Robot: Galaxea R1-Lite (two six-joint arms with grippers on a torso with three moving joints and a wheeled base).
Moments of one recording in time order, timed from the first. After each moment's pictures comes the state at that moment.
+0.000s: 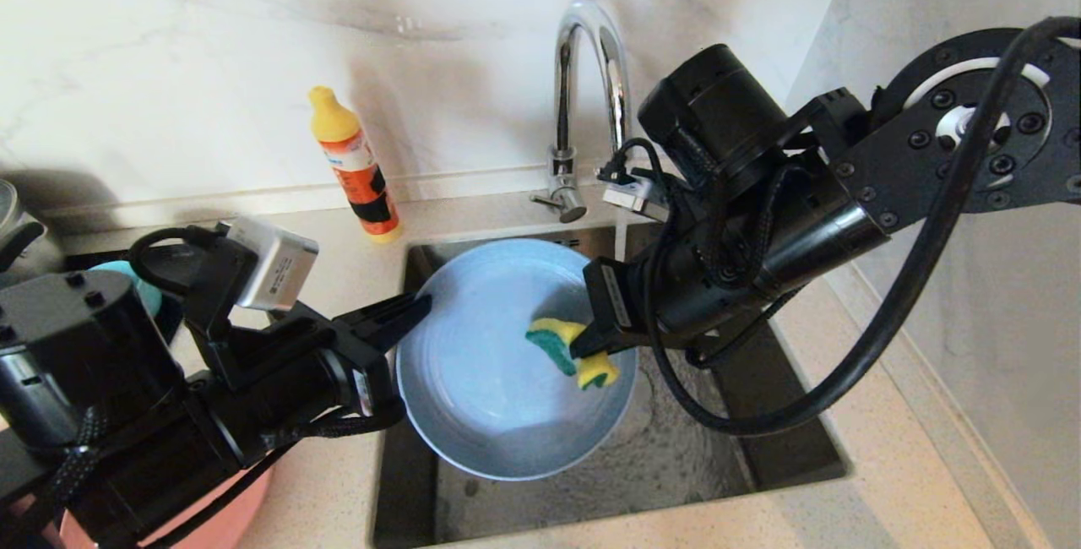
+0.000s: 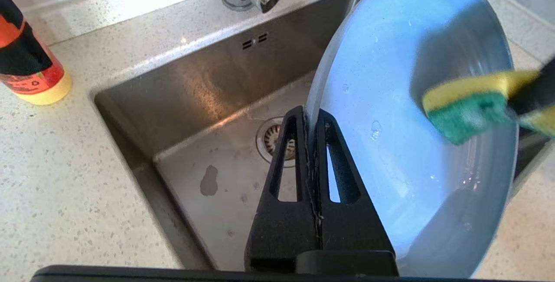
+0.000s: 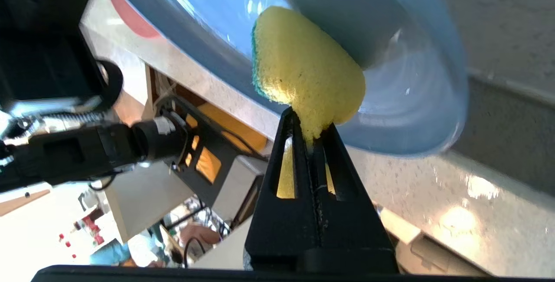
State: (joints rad) left arm -0.54 1.44 -0.43 -1.00 -0.02 0.08; right arm 0.76 1.93 -1.93 0.80 0.26 0.54
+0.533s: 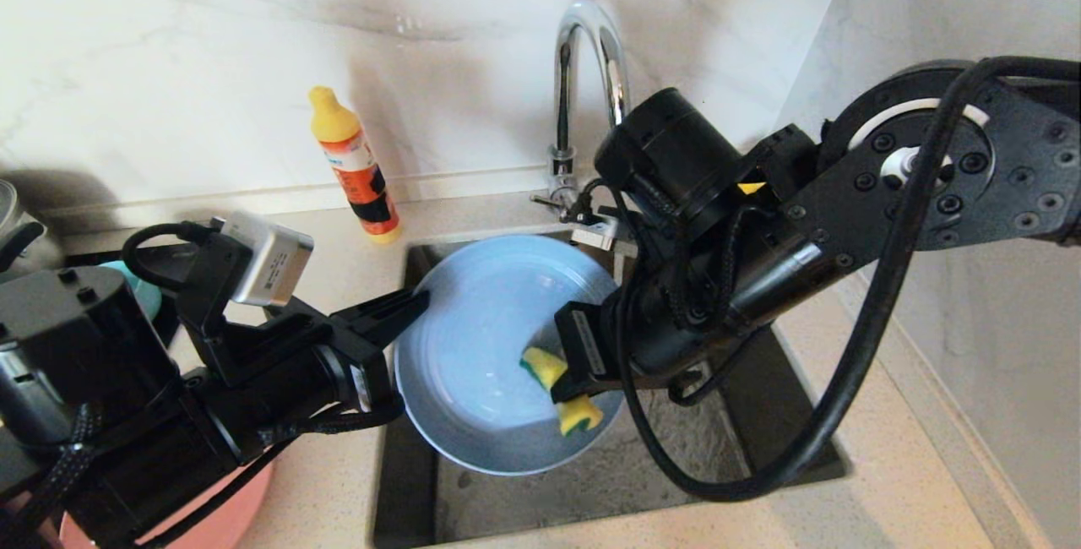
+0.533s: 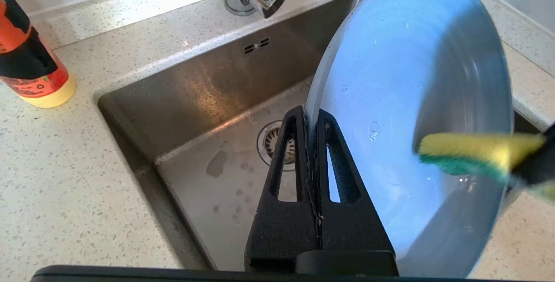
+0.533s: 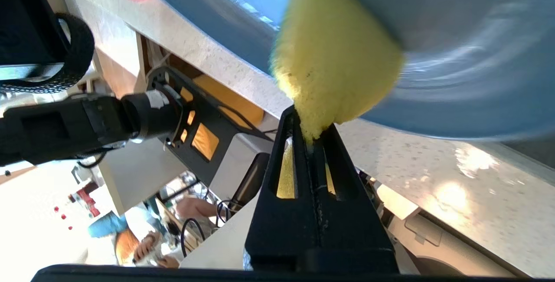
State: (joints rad) left arm -0.54 1.44 -0.44 -1.00 -0.02 0.08; right arm 0.82 1.97 -1.92 0.82 0.26 0.54
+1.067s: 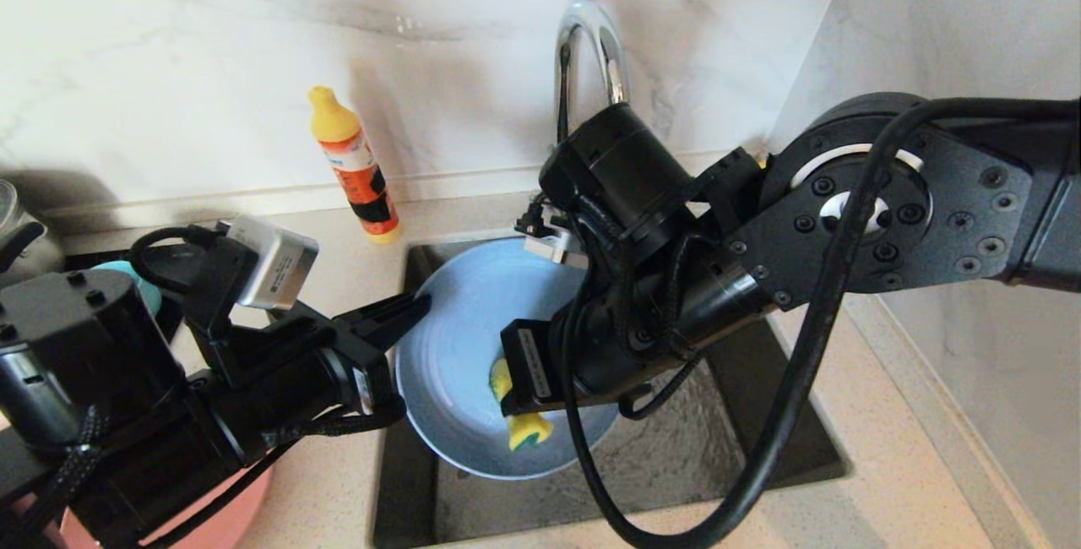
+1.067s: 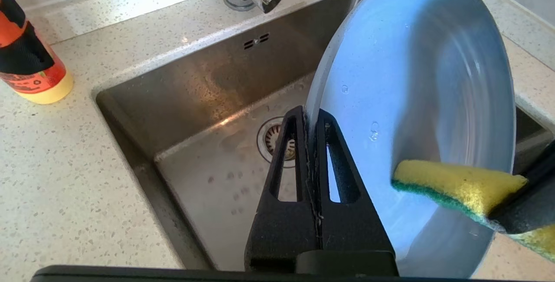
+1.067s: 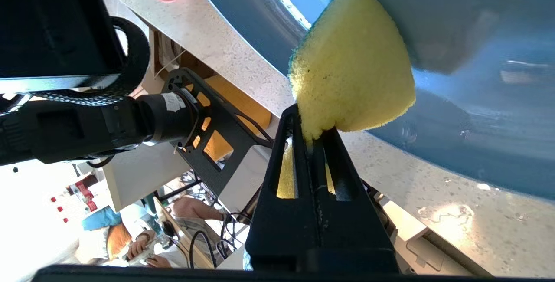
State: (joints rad) left arm -0.54 1.45 -0.43 -1.00 -0.02 0.08; right arm 0.89 2.00 -1.93 0.73 0.26 0.55
